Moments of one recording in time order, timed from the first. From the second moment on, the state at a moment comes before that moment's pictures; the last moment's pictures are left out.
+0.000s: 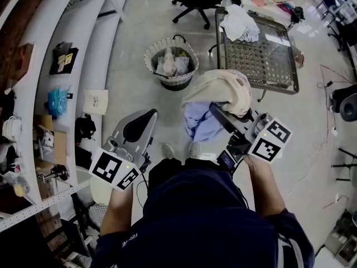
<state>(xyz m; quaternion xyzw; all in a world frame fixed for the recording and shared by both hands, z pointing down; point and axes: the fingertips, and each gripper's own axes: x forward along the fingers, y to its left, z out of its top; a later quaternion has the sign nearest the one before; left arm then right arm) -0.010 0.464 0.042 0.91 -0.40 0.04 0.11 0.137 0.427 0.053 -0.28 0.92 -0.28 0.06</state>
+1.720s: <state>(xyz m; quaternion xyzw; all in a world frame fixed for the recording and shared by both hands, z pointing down) -0.117 0.234 0.108 0.92 -0.36 0.05 0.18 0.035 0.209 0.105 -0.32 0.89 -0.31 0.02</state>
